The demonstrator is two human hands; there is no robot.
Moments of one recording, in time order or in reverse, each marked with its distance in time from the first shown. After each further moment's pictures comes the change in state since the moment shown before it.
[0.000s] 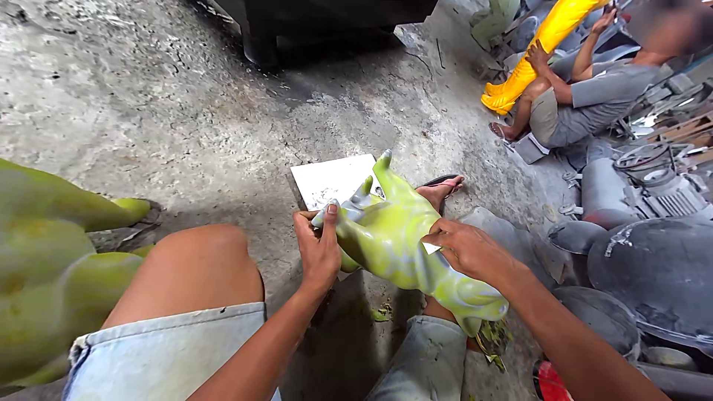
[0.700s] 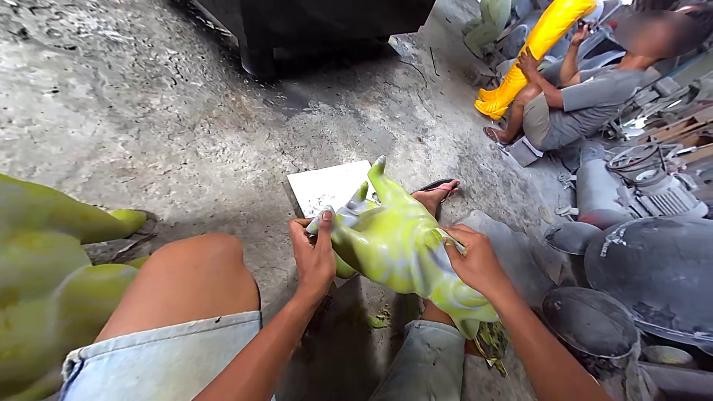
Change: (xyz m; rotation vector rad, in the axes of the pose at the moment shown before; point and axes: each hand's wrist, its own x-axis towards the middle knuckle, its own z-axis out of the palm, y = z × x) left_hand -0.005 0.000 -0.005 0.038 -0.041 -0.033; right_hand -0.022 -0.014 0.023 0.343 0.483 0.442
